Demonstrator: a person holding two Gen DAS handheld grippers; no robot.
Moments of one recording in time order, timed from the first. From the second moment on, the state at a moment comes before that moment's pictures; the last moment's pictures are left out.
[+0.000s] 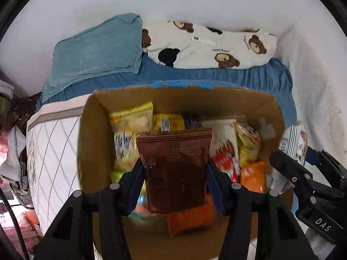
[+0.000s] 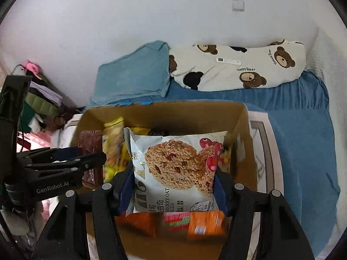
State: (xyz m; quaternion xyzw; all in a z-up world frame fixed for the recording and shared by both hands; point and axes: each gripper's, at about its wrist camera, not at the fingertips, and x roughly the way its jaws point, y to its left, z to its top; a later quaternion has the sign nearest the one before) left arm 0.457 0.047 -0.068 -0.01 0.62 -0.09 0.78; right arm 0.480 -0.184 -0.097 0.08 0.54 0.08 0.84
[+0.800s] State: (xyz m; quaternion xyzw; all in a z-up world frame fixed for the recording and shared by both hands) left arm 0.463 0.064 -0.091 -0.03 0.63 -0.05 0.77; right arm 0.512 -0.192 -0.163 0.08 0.61 0.04 0.79
